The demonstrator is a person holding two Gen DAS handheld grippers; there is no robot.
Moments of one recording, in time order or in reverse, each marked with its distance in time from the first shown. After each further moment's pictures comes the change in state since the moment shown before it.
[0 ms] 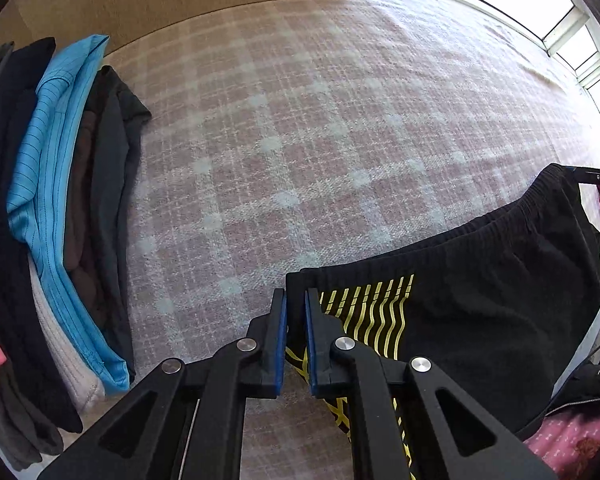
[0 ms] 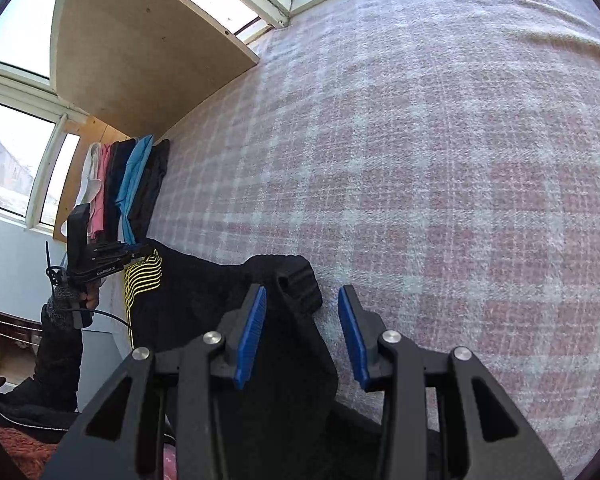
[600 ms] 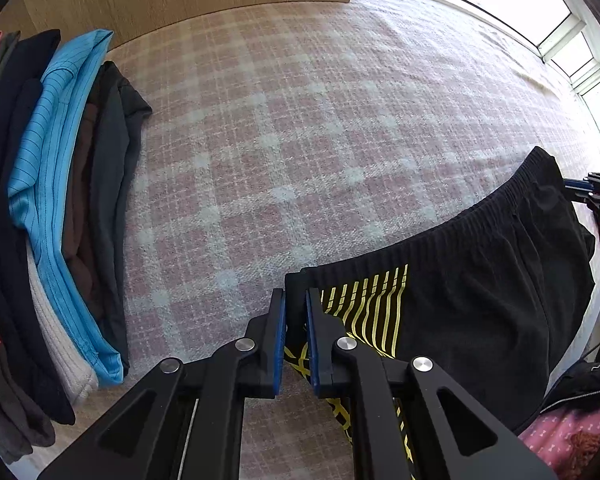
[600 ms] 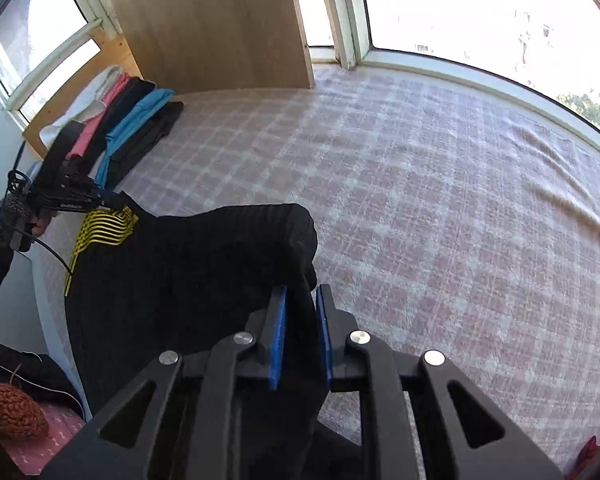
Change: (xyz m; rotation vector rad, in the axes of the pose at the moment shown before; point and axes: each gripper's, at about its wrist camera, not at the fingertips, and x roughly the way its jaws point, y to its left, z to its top) left arm -0.005 0.015 0.001 -0.018 -0.017 -0.037; right arm 0.011 0.071 -0.016 -0.374 -0.031 -0.360
